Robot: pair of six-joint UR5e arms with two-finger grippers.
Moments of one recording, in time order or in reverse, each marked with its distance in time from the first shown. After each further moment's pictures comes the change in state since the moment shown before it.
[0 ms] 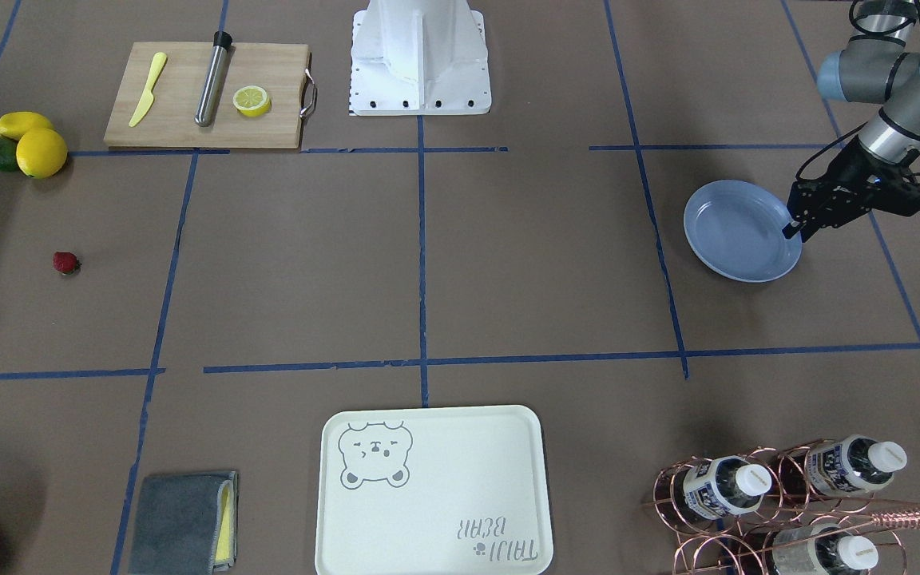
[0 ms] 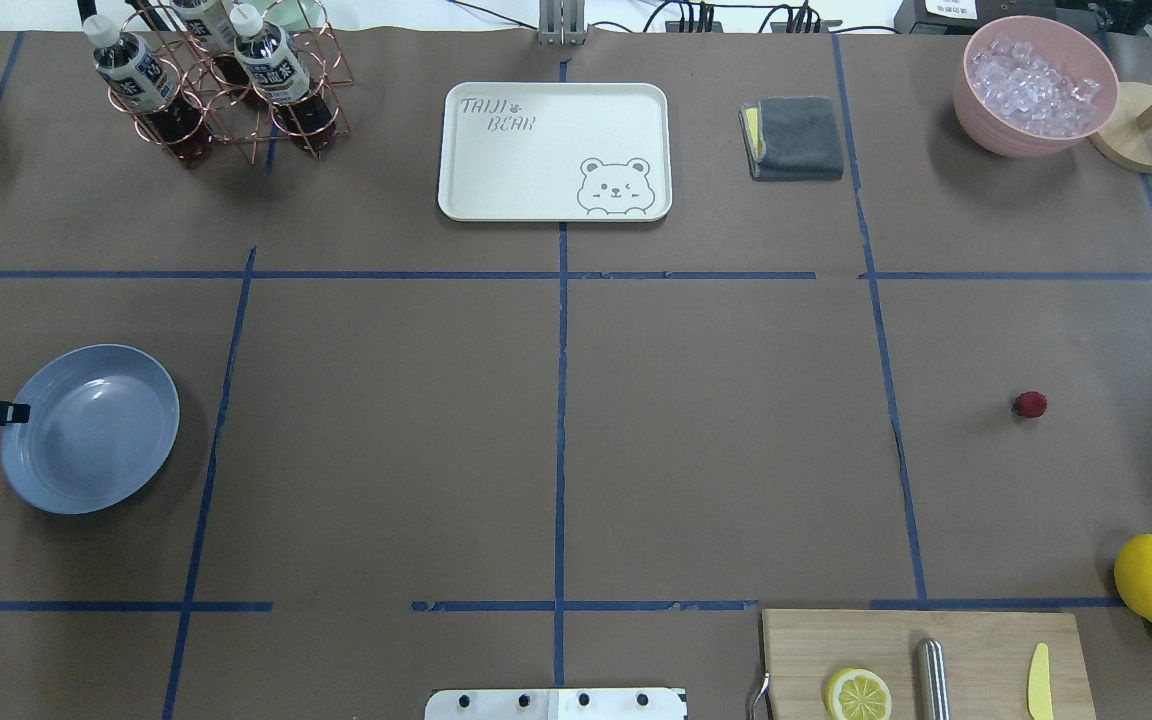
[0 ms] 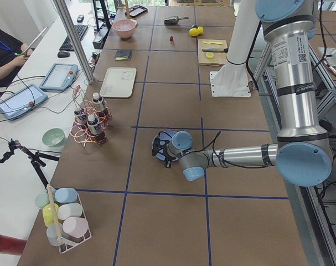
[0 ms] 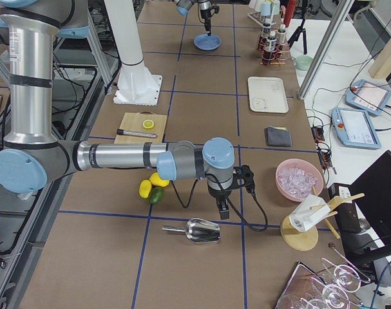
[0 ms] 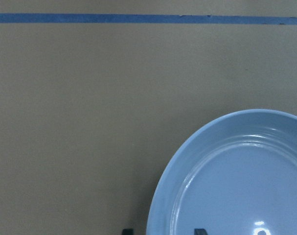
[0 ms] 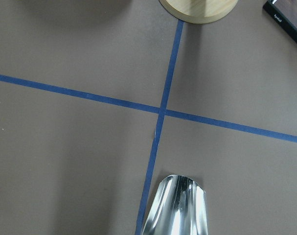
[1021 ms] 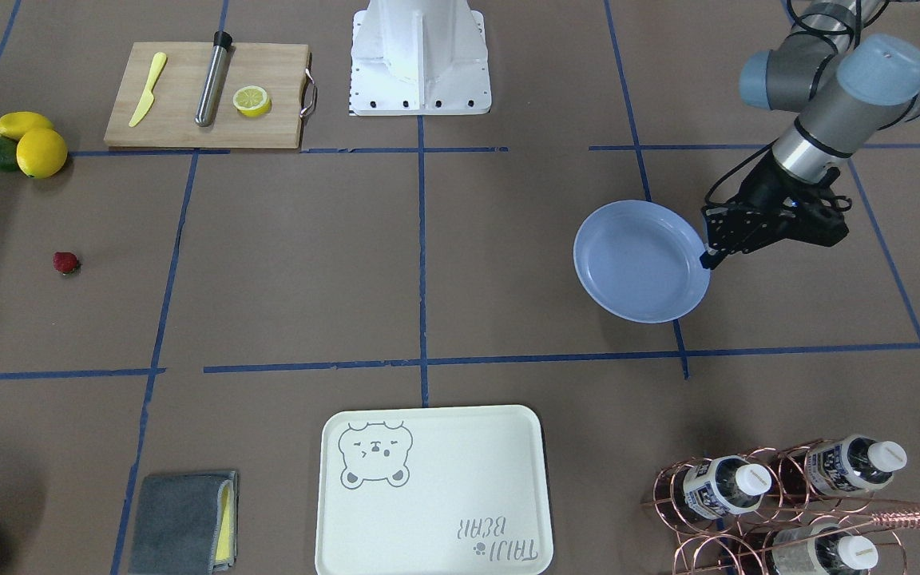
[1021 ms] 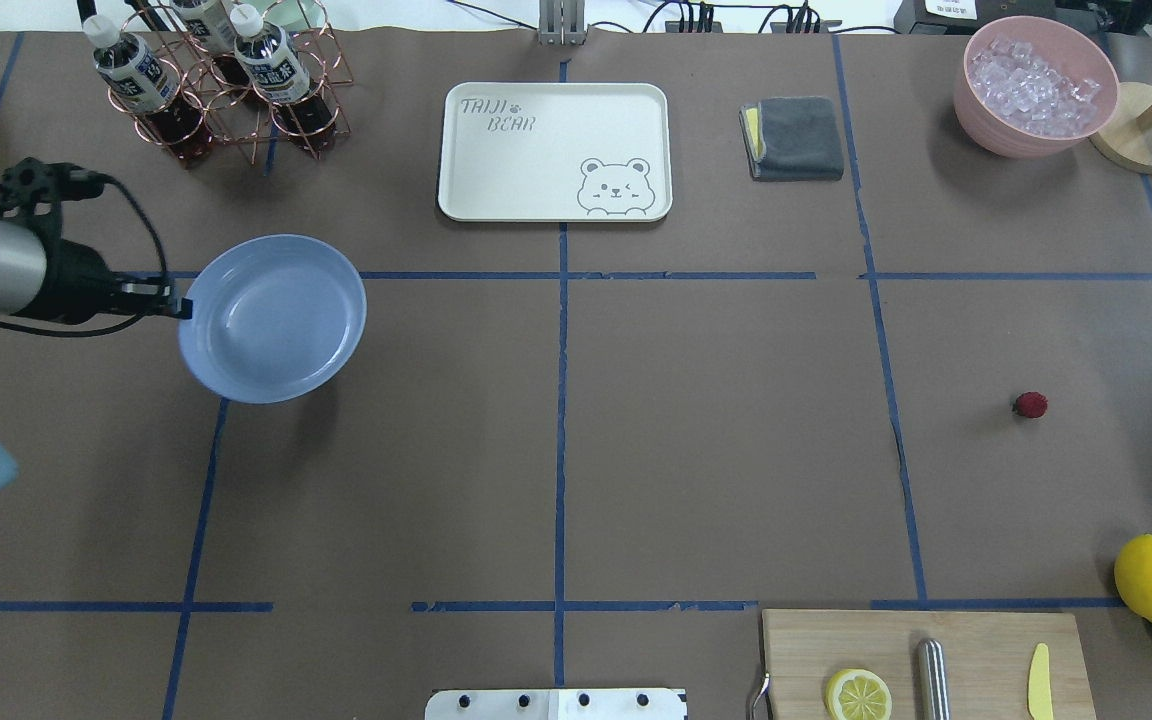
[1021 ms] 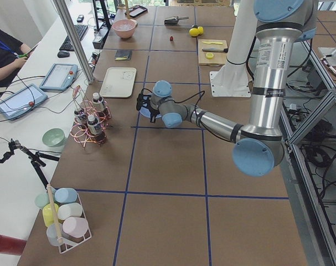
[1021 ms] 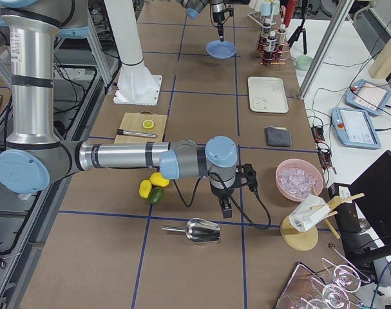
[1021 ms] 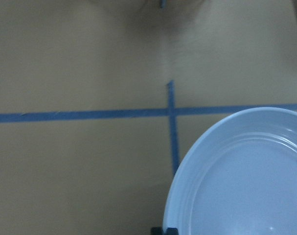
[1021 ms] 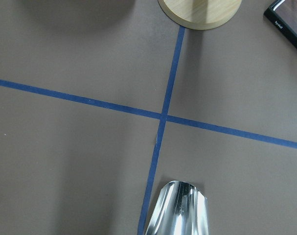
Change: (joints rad) left arm 0.045 -0.368 -0.253 0.579 0.036 -0.115; right arm -0.001 0.015 -0.007 -0.002 0.001 0.002
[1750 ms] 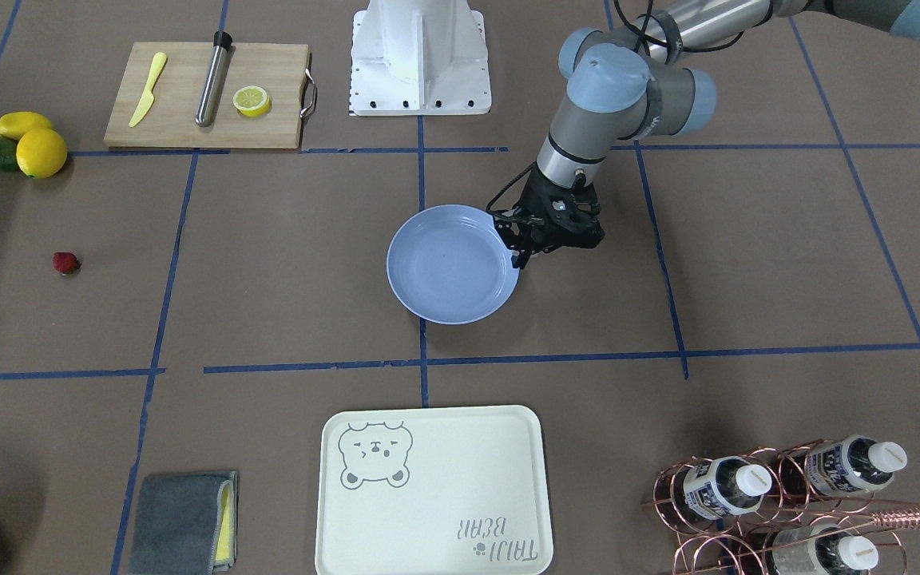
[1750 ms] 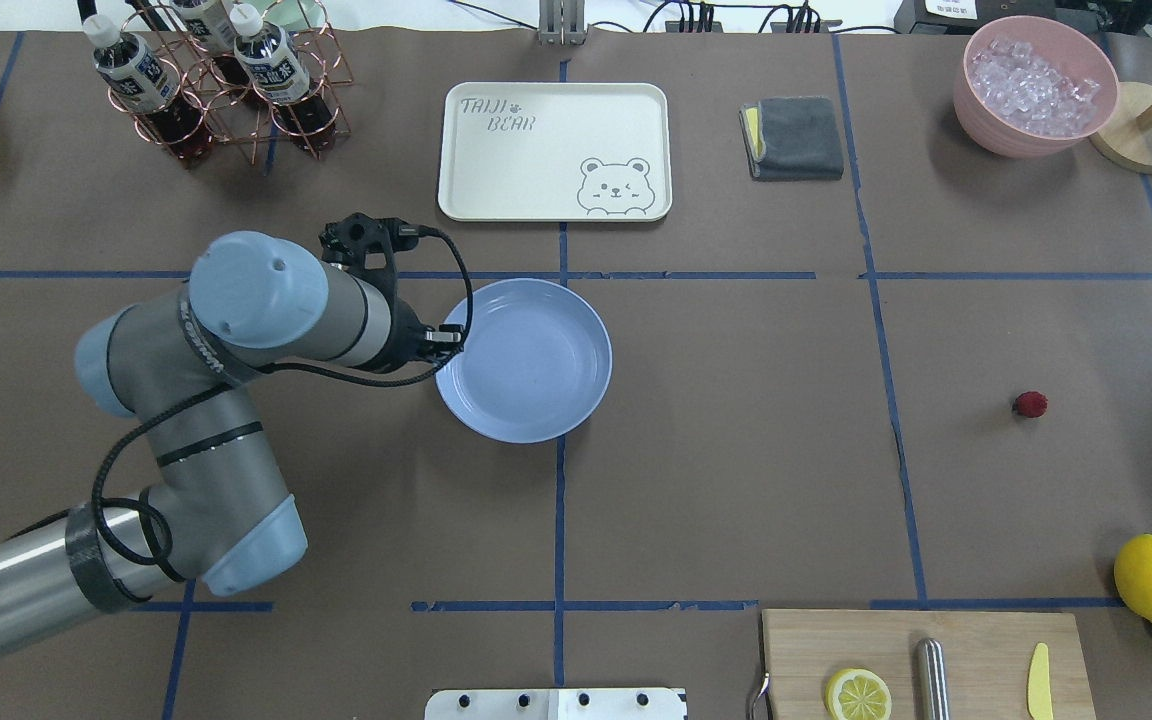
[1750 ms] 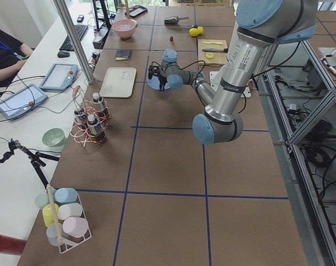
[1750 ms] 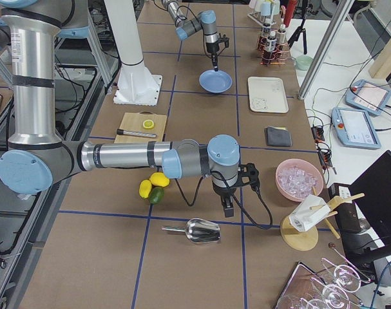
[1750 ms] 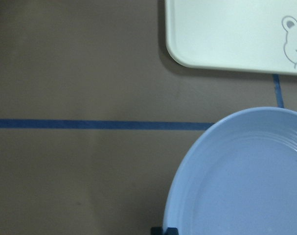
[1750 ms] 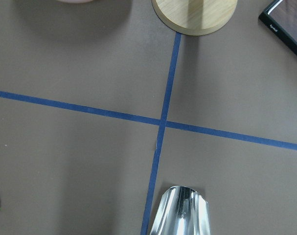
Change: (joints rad) left arm 0.316 -0.356 0.084 0.256 0.245 -0.197; right arm 0.000 0.016 -0.003 0.000 -0.003 0.041
